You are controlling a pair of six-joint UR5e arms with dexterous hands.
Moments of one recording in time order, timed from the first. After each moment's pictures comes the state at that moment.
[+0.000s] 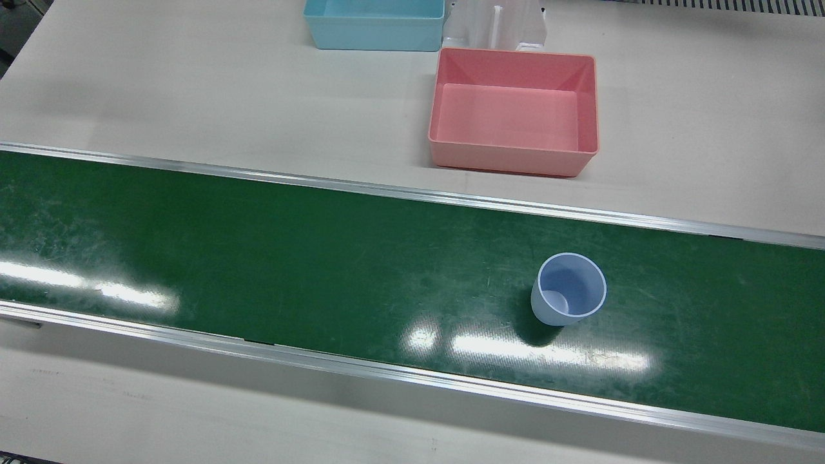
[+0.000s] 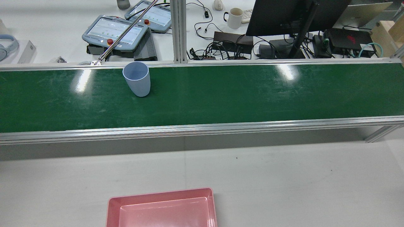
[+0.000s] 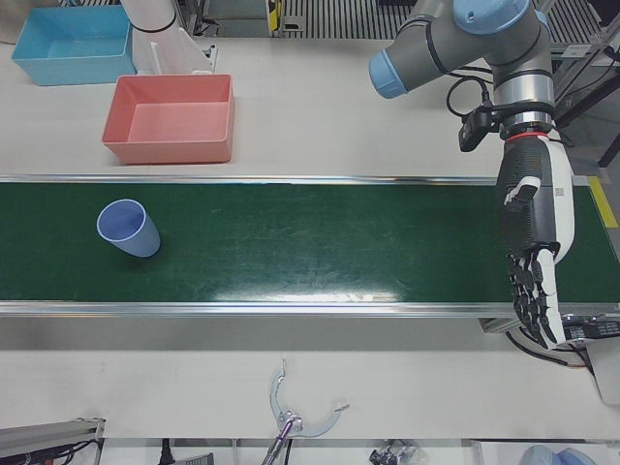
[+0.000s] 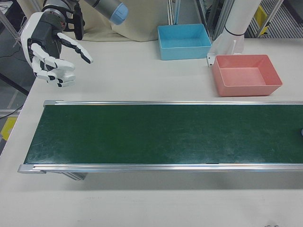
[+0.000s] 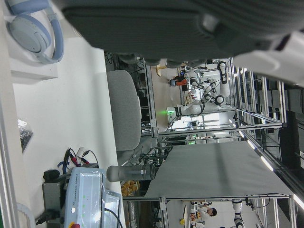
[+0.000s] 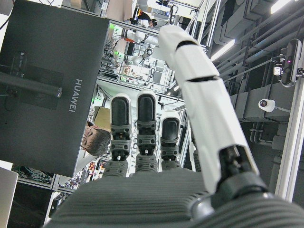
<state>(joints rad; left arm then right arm) -1.45 -1.82 -1.73 0.54 1.64 0.11 1.55 -1.69 2.08 -3.40 -1.54 -0.22</state>
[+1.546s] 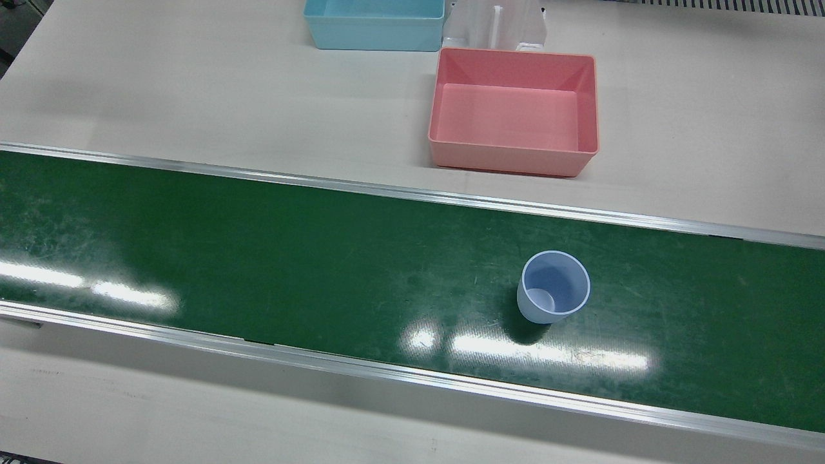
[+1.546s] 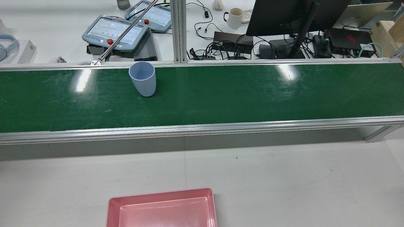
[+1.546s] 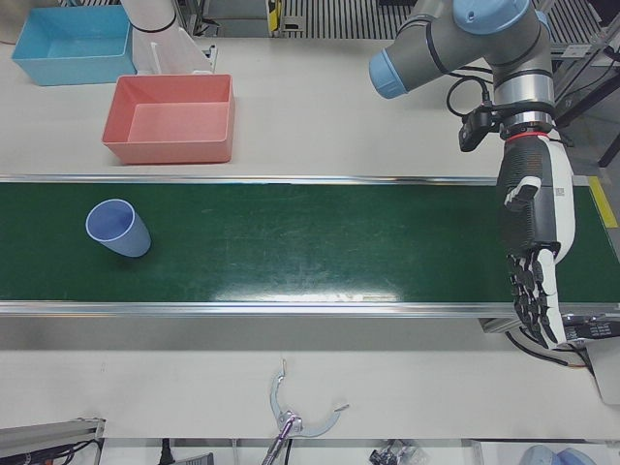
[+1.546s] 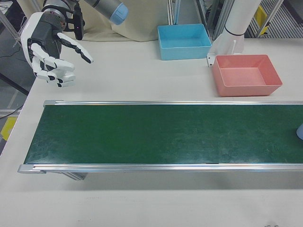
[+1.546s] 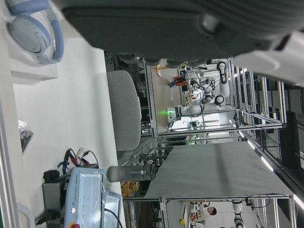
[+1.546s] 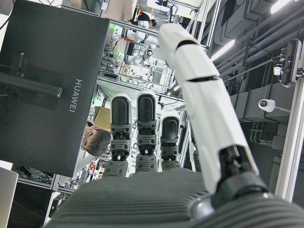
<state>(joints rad) -1.45 -1.82 -1.73 0.54 1.64 0.11 1.55 -1.69 2.08 -3.40 -1.54 -0.22</state>
